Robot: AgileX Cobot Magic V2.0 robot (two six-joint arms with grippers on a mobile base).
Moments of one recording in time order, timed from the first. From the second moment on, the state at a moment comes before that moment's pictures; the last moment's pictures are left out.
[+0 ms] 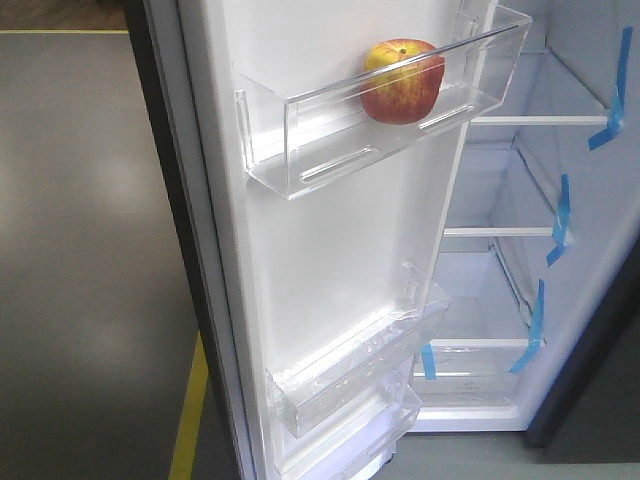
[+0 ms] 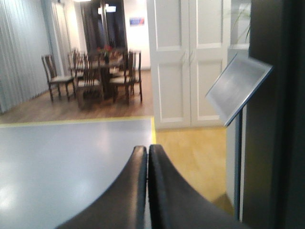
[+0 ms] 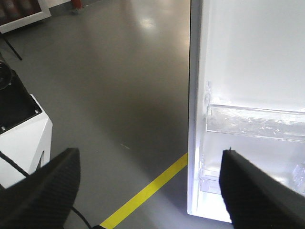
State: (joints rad) left arm -0.01 0.42 -0.77 0.12 0.44 -0.10; right arm 0.21 0.02 -0.48 0.69 1.14 -0.52
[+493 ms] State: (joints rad) left arm -0.01 0.90 -0.91 0.13 0.59 -0.10; right arm 0.21 0.02 -0.48 0.69 1.14 -0.52
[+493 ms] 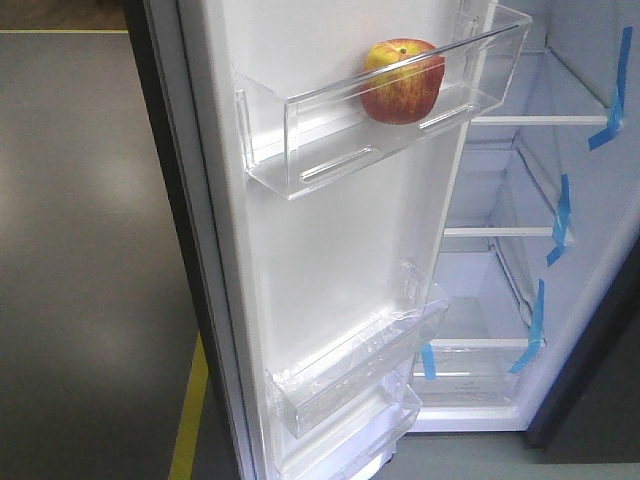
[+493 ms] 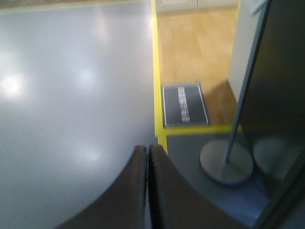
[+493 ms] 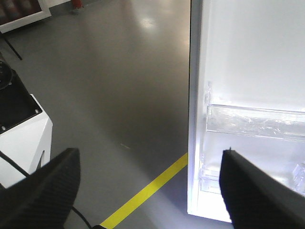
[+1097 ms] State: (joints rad) left arm -0.01 1.38 -1.07 -0.02 0.70 0.03; right arm 0.21 0.02 -0.48 0.69 1.14 -0.52
